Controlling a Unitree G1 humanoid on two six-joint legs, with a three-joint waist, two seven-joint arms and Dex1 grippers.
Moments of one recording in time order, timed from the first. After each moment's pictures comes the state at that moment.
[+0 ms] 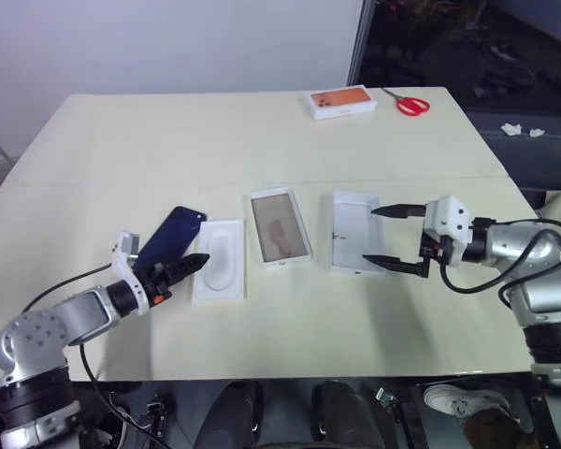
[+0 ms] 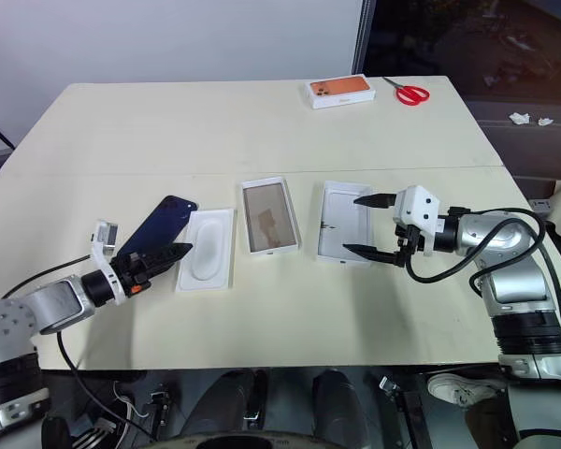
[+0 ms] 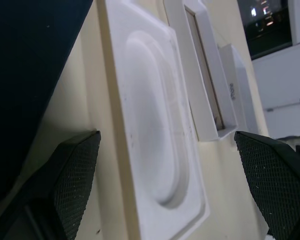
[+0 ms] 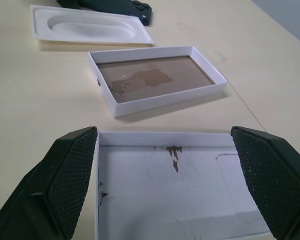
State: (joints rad) left arm -0.20 0.47 0.52 -0.09 -1.15 1.32 -0.31; right arm -0.39 -0.77 -0.04 0.11 0.32 -0.01 1.23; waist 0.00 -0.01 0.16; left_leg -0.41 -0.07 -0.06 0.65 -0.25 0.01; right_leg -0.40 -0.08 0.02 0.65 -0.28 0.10
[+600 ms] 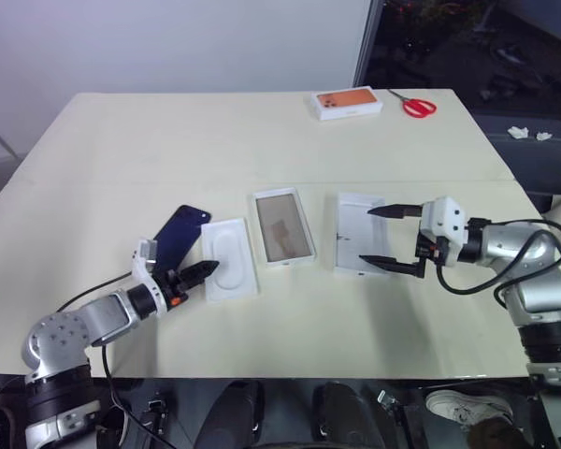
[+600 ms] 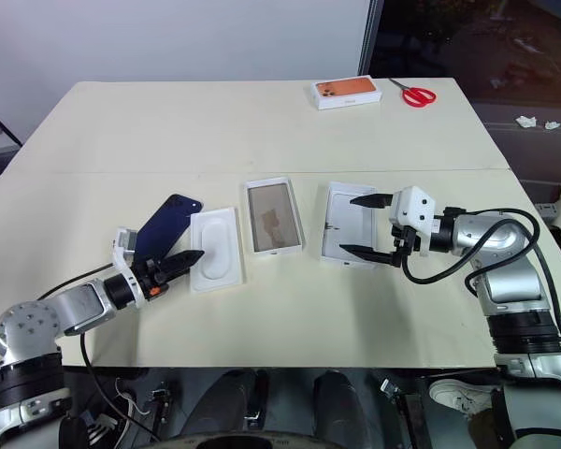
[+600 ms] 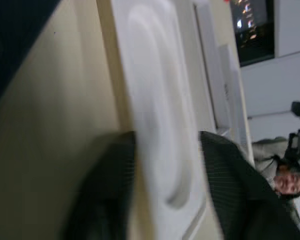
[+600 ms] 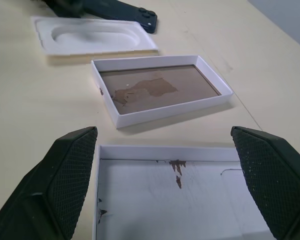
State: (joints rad) left arm -0.19 0.40 0.48 -0.01 -1.16 1.30 -0.30; right arm -0.40 -0.77 -0.03 0.12 0.31 -0.03 1.23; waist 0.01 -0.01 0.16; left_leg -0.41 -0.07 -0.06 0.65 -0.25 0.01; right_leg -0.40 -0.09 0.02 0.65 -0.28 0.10
